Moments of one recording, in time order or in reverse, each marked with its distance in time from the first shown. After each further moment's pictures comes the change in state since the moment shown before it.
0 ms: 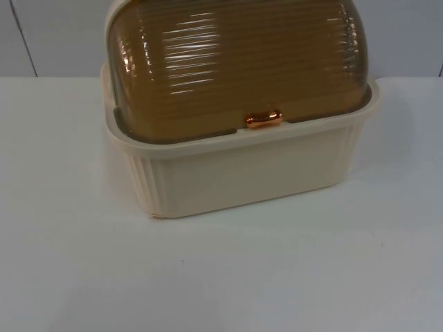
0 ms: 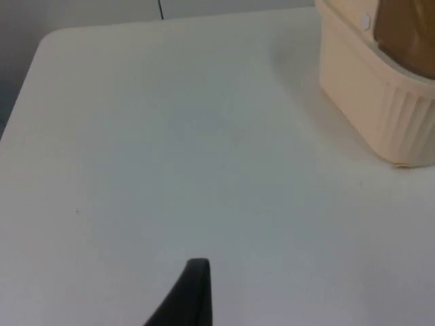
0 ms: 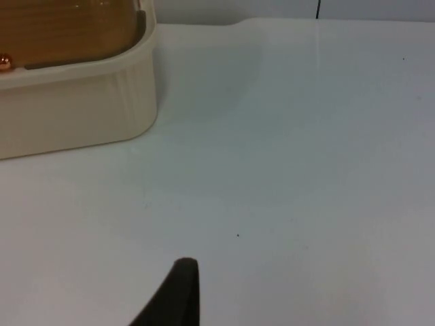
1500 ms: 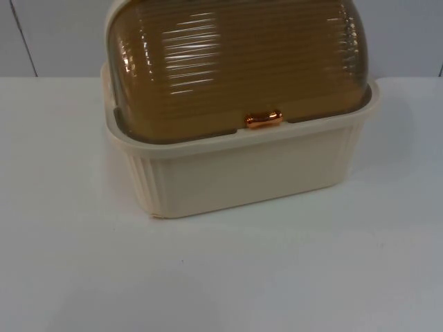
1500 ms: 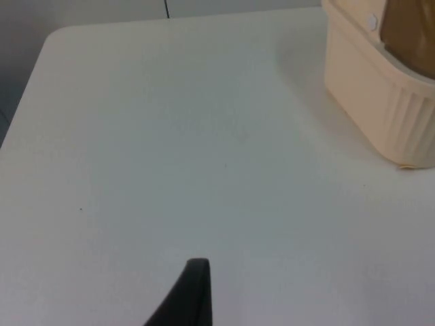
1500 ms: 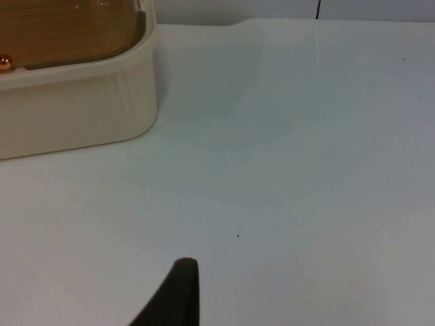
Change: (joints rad) right arm 0.000 0.000 0.000 0.000 0.000 0.000; left arm 0.000 0.000 0.000 0.010 0.000 -0.015
